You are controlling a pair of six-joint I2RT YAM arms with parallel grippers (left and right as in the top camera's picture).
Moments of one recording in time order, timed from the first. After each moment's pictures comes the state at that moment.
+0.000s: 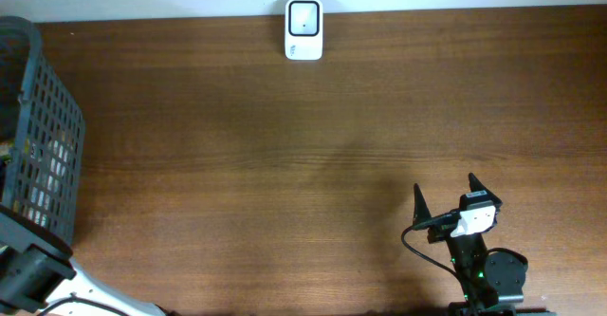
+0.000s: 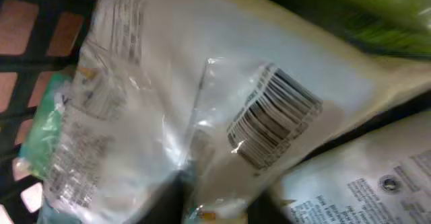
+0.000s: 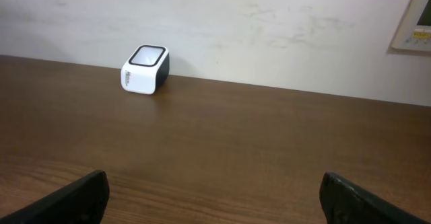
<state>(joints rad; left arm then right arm) 0.86 2.12 1.75 -0.94 -0.19 0.25 0.00 0.01 0.01 -0.06 -0.14 -0.06</state>
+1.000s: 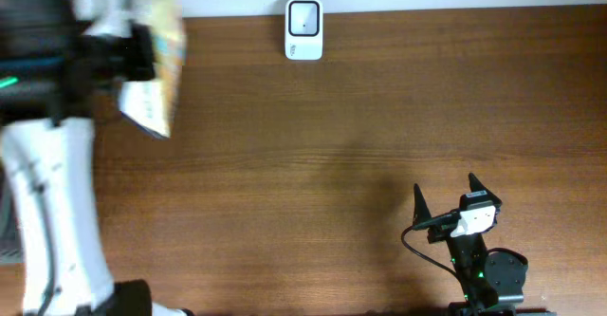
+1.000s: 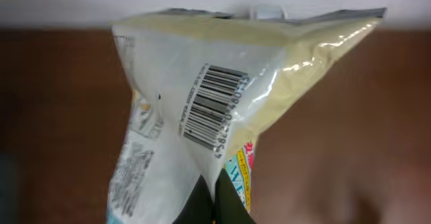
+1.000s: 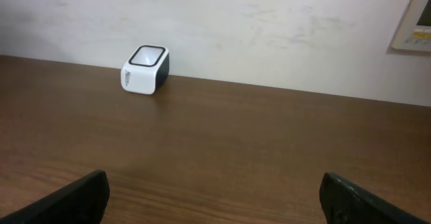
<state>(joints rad) 0.05 1.66 2.08 -1.24 0.26 0.02 0.00 0.01 0.01 -0.06 -0.14 -0.06</state>
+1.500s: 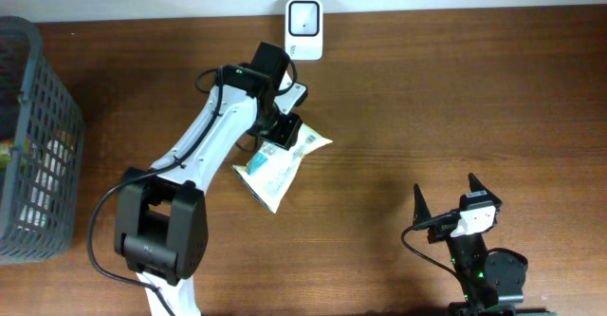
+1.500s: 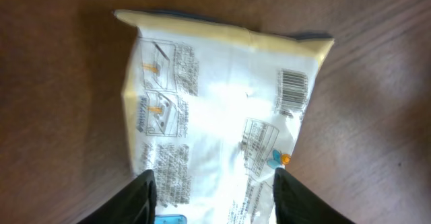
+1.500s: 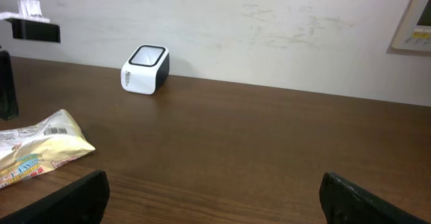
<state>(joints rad) -0.39 2.00 1.66 -1.03 0.17 0.11 0.00 0.01 0.01 -0.06 -0.14 -0.06</state>
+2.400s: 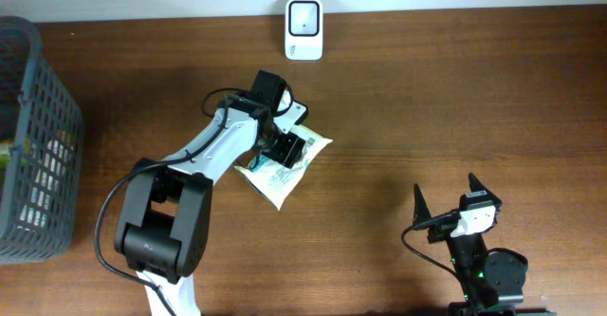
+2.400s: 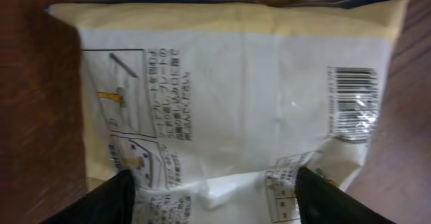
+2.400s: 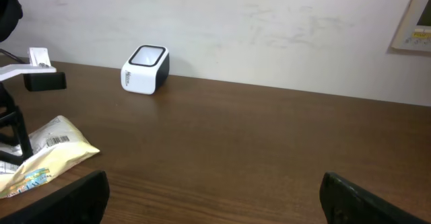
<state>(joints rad) -0.38 2.01 1.39 -0.70 0.19 0.18 0.00 0.01 0.01 -0.06 -0.14 -0.06</state>
